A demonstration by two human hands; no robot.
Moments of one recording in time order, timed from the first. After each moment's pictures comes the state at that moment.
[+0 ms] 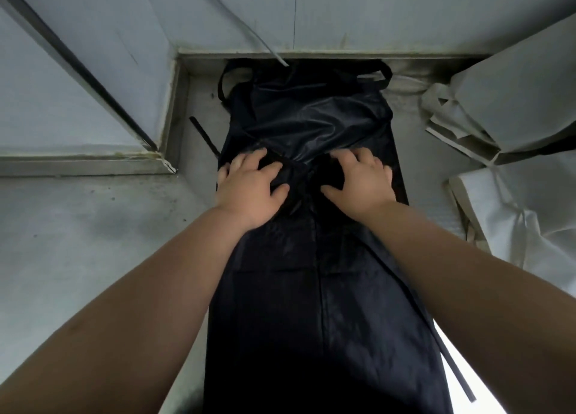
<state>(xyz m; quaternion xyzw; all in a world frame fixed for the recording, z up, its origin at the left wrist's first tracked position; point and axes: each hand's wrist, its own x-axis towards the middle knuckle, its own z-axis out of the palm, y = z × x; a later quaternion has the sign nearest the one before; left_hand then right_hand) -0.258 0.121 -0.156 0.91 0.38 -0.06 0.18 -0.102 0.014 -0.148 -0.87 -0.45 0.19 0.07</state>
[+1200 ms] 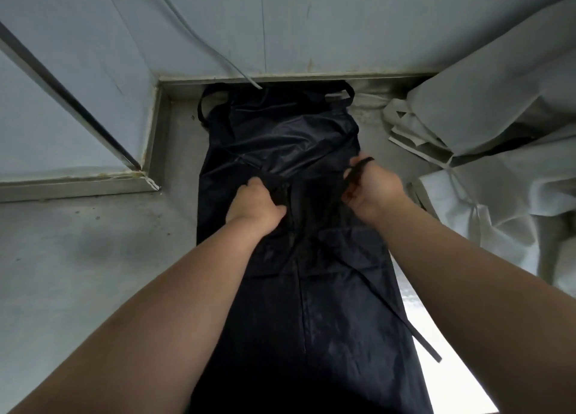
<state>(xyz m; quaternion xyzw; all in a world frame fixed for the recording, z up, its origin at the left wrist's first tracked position) -0.227 0.092 -0.145 0.79 0.51 -0.06 0.33 -0.084 -0.006 -0.121 -0.62 0.13 0.41 0.66</state>
